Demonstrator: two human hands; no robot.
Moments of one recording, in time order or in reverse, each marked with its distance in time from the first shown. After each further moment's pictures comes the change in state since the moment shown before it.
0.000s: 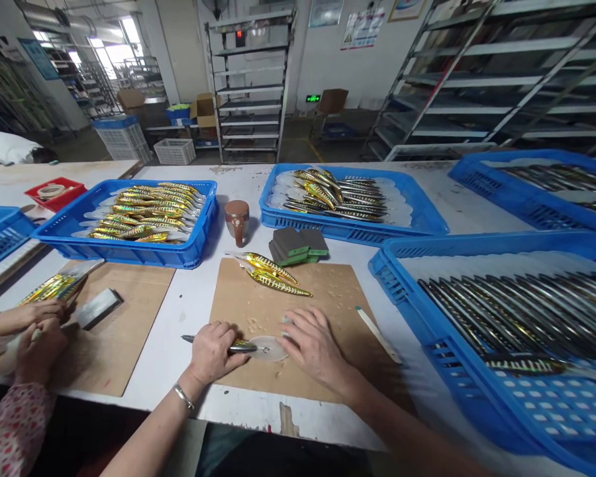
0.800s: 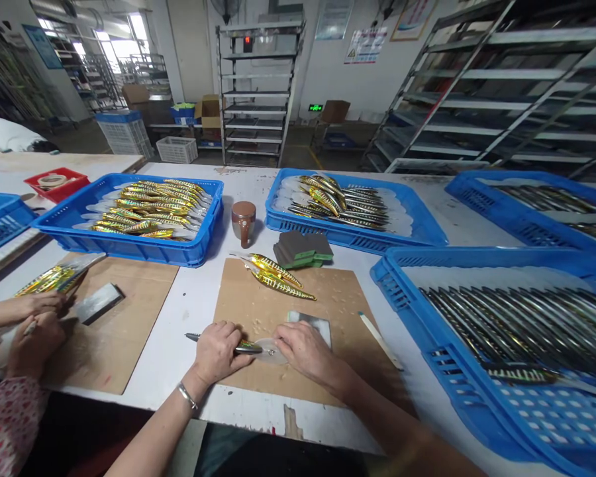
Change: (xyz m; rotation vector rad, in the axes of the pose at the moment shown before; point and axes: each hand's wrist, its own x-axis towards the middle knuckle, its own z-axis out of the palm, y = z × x) left_hand 0.000 0.003 0.009 0.006 0.011 -0.005; right_hand 0.023 -0.014 0.010 0.068 -0.409 0.135
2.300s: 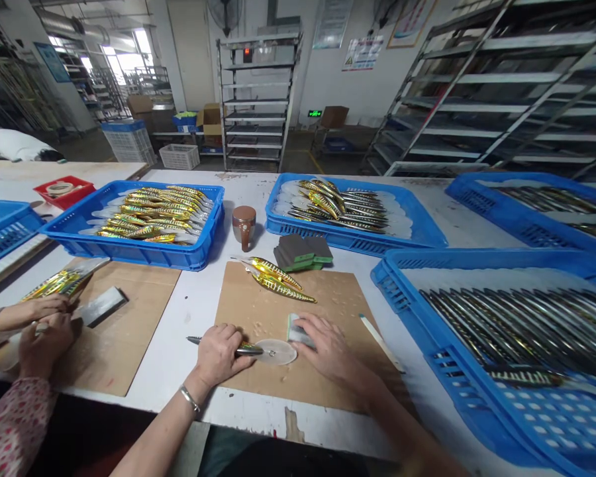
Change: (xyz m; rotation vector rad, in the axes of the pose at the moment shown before) left_hand -0.001 -0.002 0.003 -0.013 0.024 -0.016; right_hand -0.028 0.050 0.006 -0.080 0.224 0.057
